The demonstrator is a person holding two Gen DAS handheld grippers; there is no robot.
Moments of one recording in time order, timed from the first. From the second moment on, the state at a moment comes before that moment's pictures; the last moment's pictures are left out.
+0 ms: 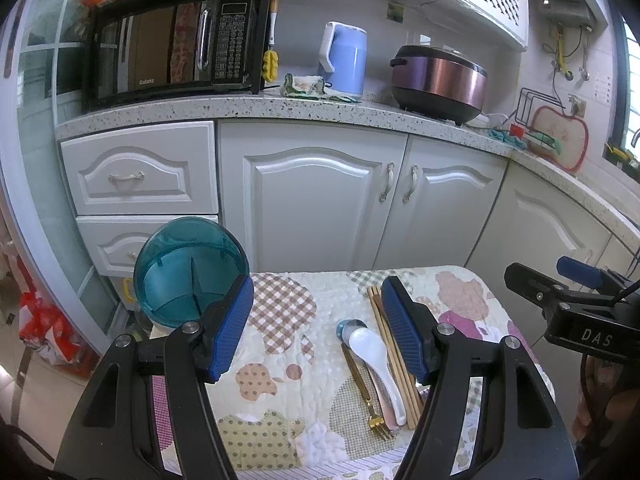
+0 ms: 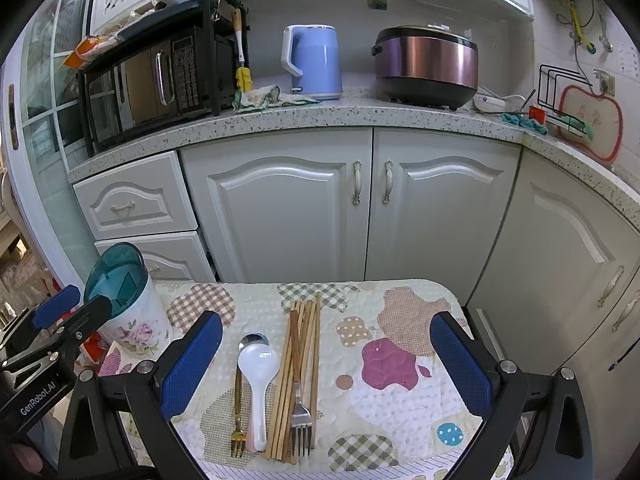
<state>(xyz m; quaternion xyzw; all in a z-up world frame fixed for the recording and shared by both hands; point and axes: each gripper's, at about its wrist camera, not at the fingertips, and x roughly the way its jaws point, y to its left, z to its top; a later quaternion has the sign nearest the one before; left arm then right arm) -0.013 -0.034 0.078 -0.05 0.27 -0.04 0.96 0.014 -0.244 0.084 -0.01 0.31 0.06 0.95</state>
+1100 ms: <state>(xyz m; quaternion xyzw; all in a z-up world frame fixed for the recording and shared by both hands) -0.007 -0.032 0.071 -0.06 0.28 -0.05 0.96 0.016 -0.247 0.083 -0.02 0.31 0.06 0.95</state>
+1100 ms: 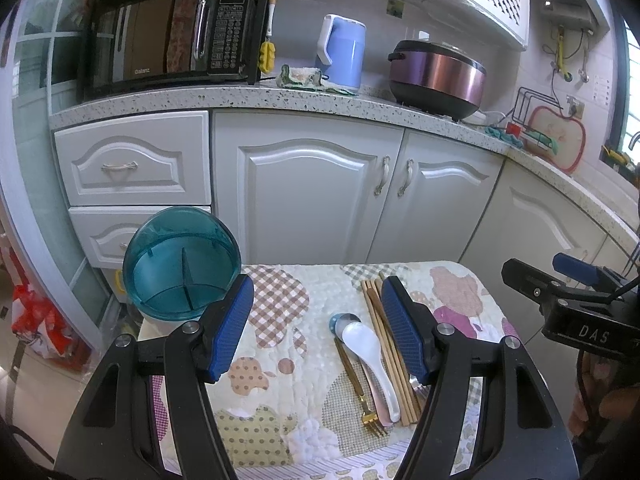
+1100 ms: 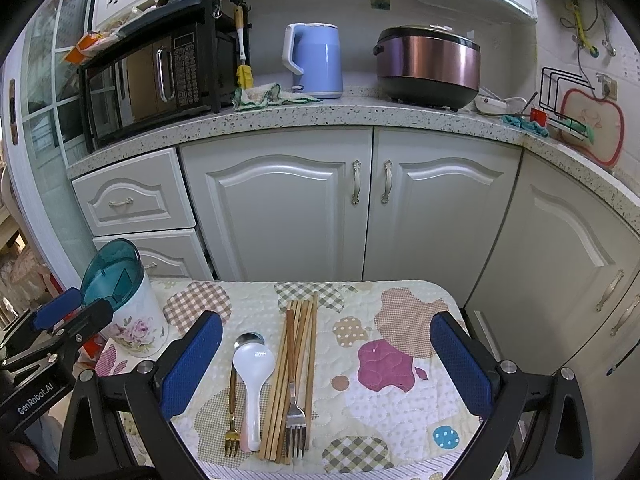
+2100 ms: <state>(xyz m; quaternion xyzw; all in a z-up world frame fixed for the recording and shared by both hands) 0.004 -0.030 0.048 -0.07 0.33 -0.08 0.94 0.022 -0.245 0.070 -0.05 0.32 0.05 0.95</state>
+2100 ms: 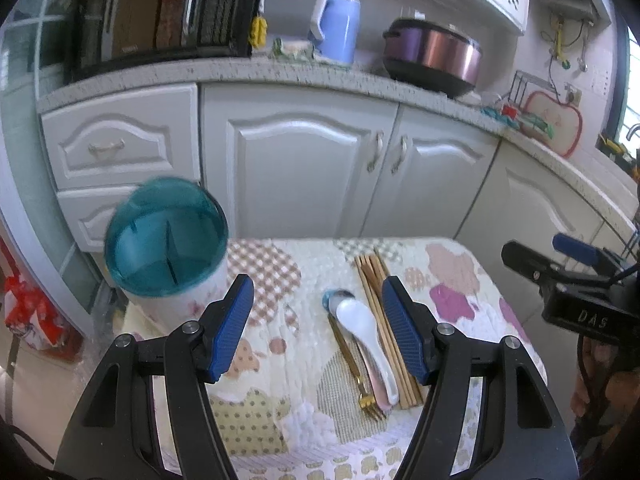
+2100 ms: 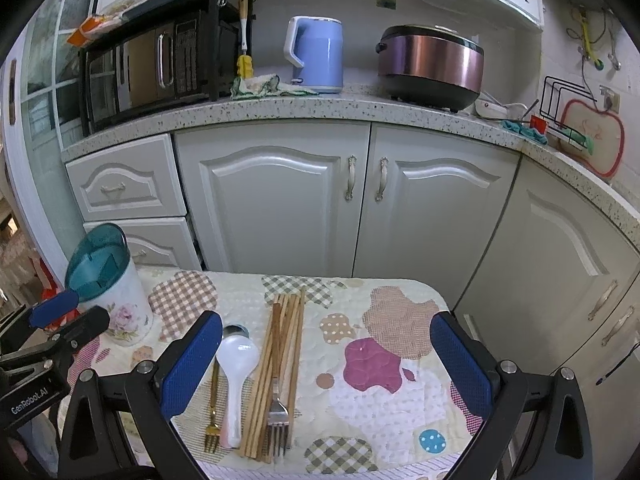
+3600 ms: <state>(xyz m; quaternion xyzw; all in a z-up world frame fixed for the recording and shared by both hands) 0.076 -0.046 -0.069 -0.05 0.48 -0.18 0.86 0.135 -0.259 -0.053 0.03 0.48 0.22 0.85</state>
